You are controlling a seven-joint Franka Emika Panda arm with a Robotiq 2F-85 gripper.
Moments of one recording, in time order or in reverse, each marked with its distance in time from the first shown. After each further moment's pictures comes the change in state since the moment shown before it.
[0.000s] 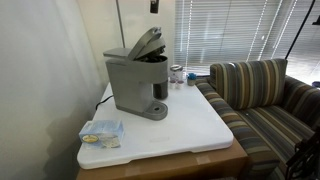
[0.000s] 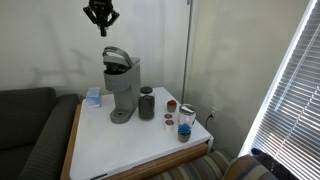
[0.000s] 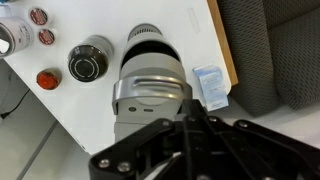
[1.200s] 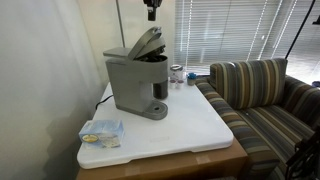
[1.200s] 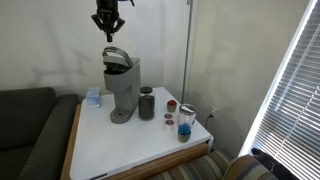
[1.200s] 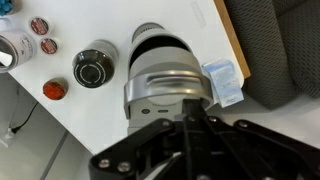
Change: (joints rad) arm 0.006 0.095 -0.016 0.097 -0.008 -0.009 0.083
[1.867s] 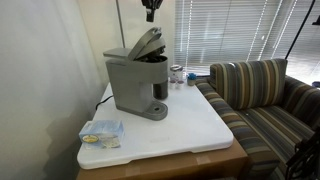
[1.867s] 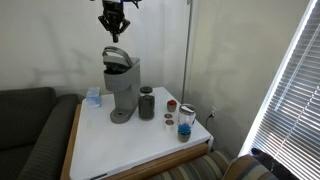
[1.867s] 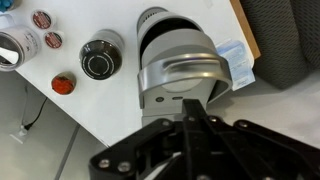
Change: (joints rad) arm -0.013 0.015 -0.012 0.000 0.022 0.071 0.041
